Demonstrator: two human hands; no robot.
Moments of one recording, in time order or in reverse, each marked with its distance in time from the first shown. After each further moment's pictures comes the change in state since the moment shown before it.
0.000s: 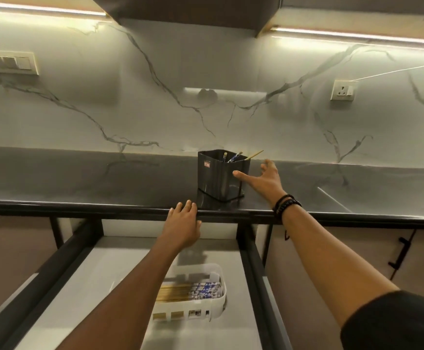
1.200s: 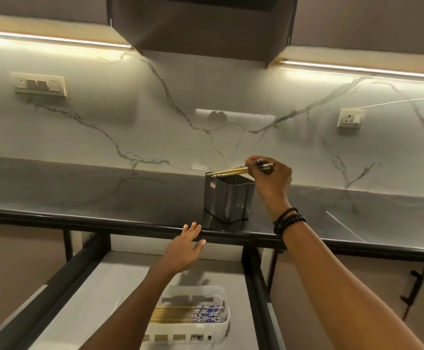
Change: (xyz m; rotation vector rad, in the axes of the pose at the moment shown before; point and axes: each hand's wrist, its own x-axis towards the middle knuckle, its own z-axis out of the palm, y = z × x) left_hand -0.018 -0.011 0.001 -0.470 0.063 -0.033; right_hand -0.022 -0.069 0.003 0.240 0.275 -0.347
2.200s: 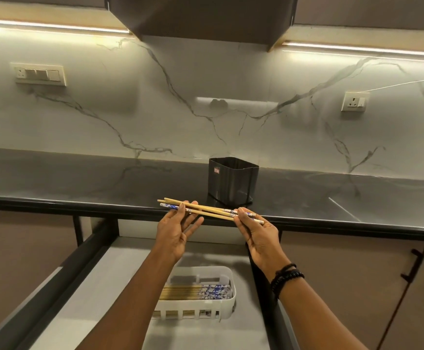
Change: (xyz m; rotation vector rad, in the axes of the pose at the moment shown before) left_hand -0.039 0.023 -0.033 -1.659 0.258 -0.335; right_hand -0.124 0.070 -0.011 0.889 -0.152 0.809
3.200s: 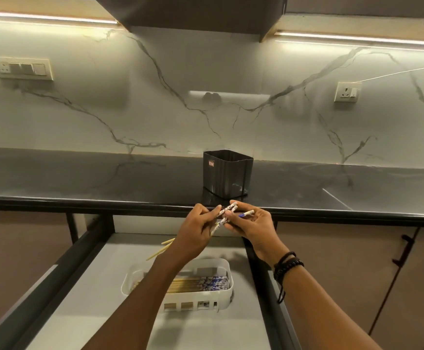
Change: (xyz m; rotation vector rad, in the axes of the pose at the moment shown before) left_hand 0.002 -0.037 0.005 1.445 -0.418 0.762; right_hand -0.008 -0.005 -0.002 -0.521 -0.158 -0.123
